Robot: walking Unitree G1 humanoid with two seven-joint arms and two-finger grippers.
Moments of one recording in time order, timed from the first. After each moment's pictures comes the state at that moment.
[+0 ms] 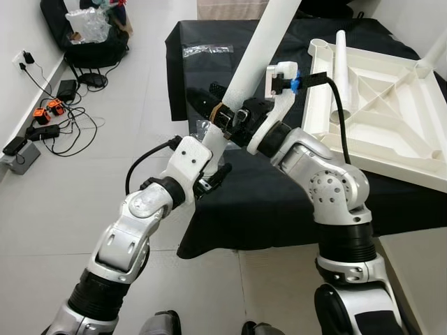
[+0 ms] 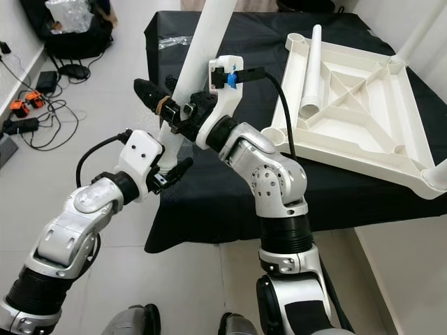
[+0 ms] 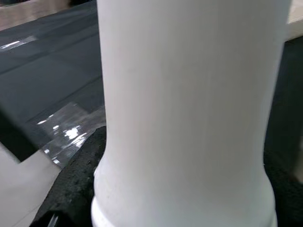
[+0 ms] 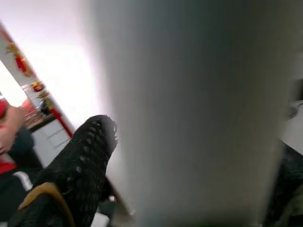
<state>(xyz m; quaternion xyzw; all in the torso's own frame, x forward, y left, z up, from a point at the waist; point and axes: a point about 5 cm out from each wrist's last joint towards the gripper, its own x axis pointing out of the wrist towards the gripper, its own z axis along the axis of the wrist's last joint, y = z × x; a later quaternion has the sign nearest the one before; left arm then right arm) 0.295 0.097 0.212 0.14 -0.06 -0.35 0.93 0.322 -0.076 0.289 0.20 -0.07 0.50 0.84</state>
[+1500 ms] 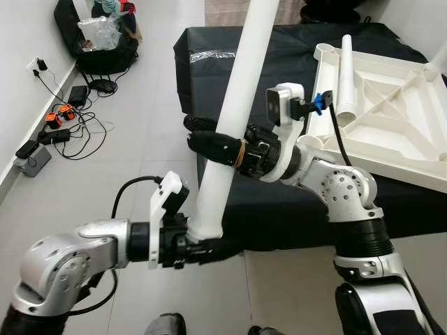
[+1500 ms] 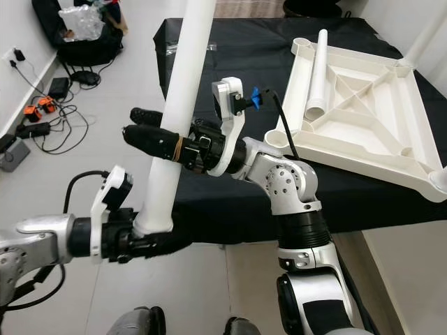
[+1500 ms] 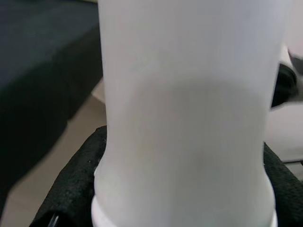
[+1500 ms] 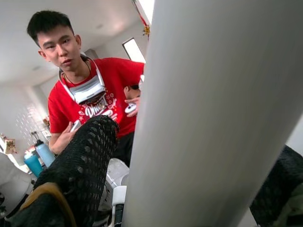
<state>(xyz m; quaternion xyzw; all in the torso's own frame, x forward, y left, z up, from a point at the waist) 0.221 0.125 0.194 -0.09 0.18 -0.60 0.78 0.305 -0.081 0.268 0.23 -0.02 0.71 0.67</state>
